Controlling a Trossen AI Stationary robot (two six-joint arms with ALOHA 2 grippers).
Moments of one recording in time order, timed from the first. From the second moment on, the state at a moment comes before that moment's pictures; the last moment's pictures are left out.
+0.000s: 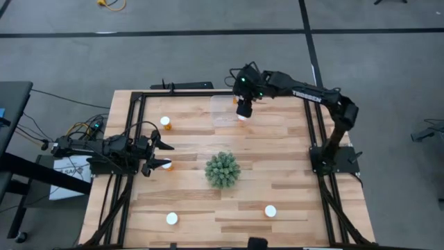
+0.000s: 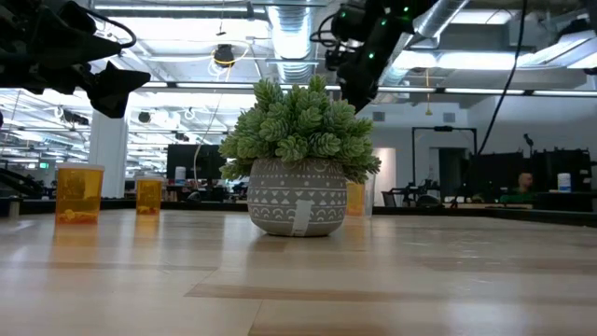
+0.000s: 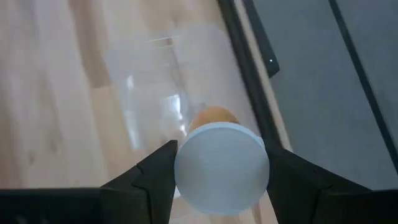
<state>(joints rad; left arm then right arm) -0.11 0.01 0.01 0.02 -0.01 -0.18 -0.47 1.77 1.61 -0.83 0.06 -0.32</state>
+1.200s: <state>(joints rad) -0.11 0.01 0.01 0.02 -0.01 -0.18 -0.60 1.93 1.65 -0.92 -0.06 -0.29</state>
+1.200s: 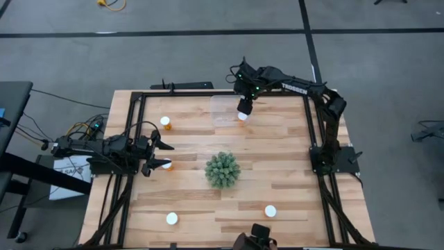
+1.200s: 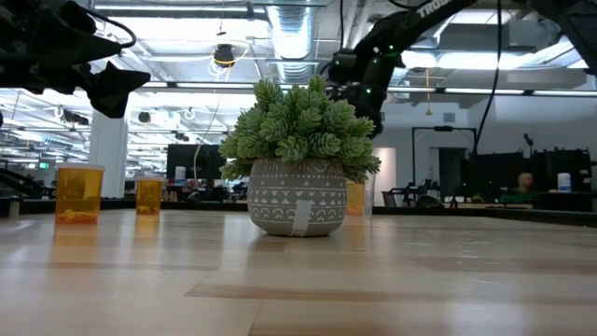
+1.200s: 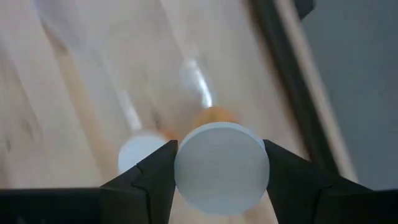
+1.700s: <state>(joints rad) -0.11 0.01 0.01 0.02 -0.01 -0.18 -0.62 2.00 1.65 -0.93 -0.08 -0.29</state>
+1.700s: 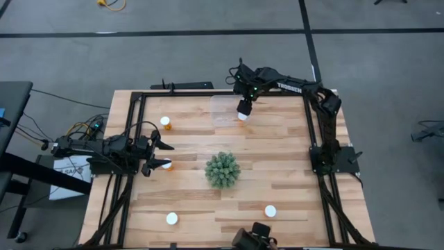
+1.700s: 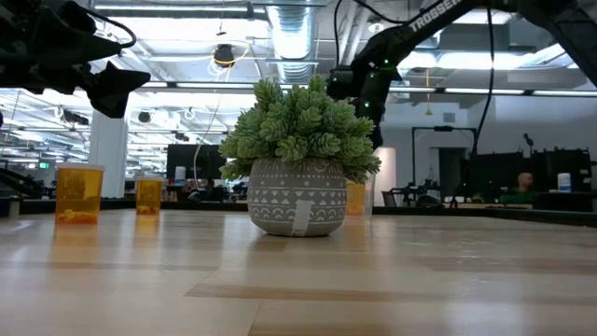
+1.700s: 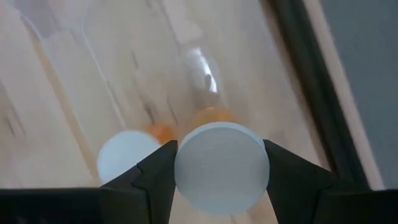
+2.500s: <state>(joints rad) -0.11 0.01 0.01 0.02 -0.01 -0.18 -0.64 2.02 1.65 -0.91 -0.12 -0.30</state>
